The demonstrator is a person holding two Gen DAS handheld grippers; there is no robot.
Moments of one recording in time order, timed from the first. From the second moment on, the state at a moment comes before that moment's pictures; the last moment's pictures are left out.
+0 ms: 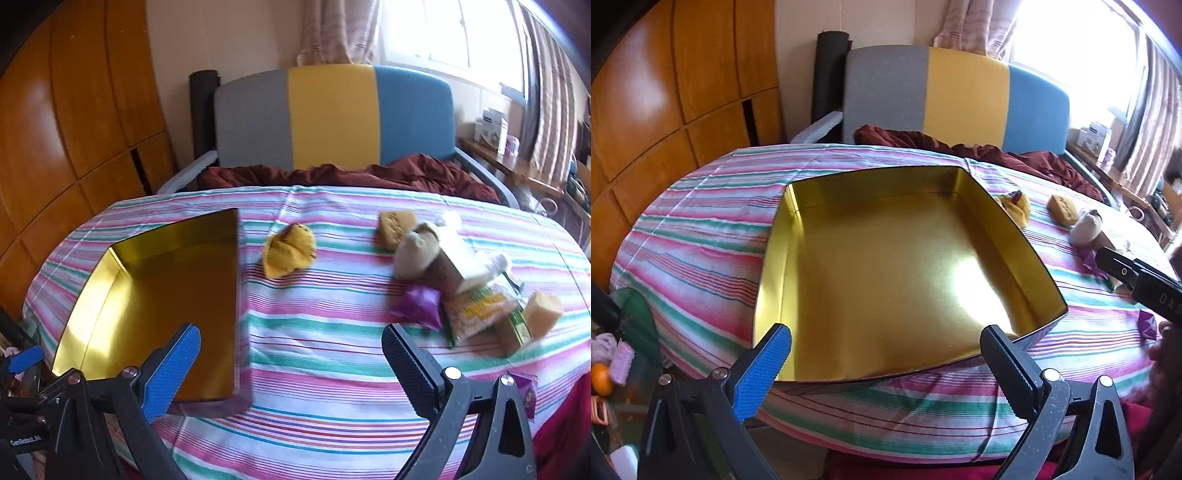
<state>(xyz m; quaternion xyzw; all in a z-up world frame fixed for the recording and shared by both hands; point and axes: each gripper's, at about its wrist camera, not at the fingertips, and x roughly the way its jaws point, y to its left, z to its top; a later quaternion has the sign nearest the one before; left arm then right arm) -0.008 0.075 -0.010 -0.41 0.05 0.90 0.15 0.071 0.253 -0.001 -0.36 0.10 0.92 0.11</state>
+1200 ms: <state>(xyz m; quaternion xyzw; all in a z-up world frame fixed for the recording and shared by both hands) -0.149 0.322 -0.018 -0.43 0.21 0.81 0.33 0.122 0.506 -0.003 -0.32 0.33 0.86 0.24</state>
